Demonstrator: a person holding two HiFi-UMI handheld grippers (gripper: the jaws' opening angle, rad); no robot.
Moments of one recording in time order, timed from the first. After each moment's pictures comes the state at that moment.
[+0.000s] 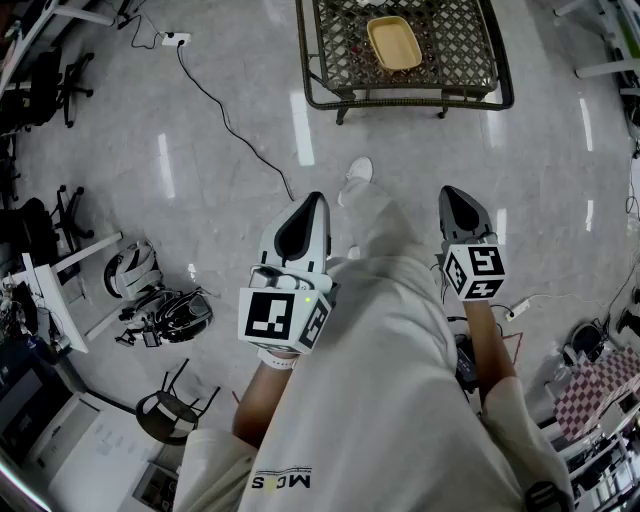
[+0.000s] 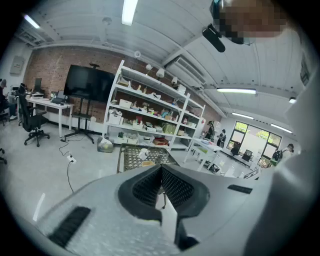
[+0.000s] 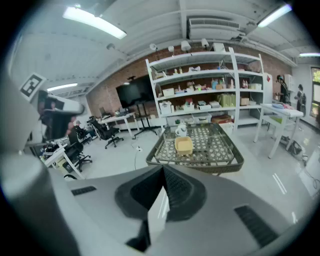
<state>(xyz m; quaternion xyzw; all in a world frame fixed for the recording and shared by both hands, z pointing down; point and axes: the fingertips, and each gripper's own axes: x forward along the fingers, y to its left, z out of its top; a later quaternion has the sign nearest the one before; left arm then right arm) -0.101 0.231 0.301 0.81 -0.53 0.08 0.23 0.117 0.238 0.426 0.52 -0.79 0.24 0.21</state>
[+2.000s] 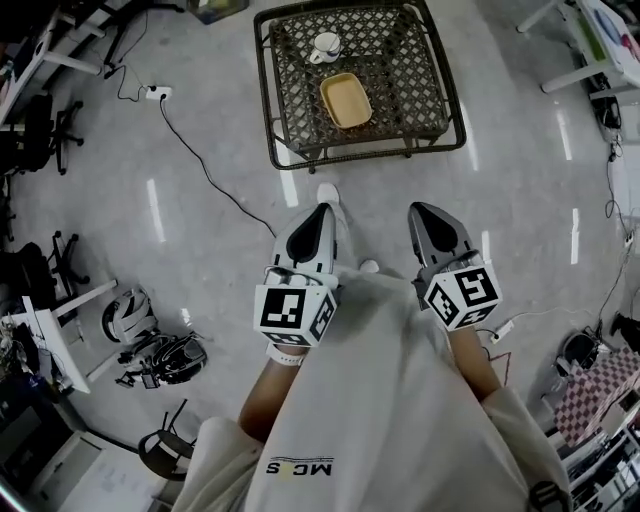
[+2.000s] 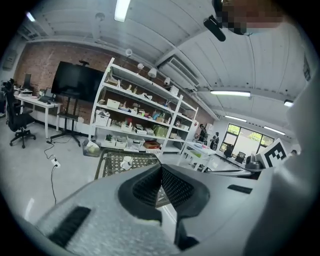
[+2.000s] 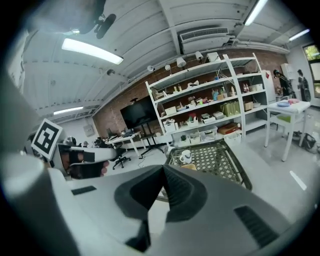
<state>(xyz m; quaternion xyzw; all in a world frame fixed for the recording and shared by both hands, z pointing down) -0.007 0.146 0.288 0.83 -0.50 0.07 0.22 0.136 0.157 0.310 0.50 -0.83 0.24 0.10</state>
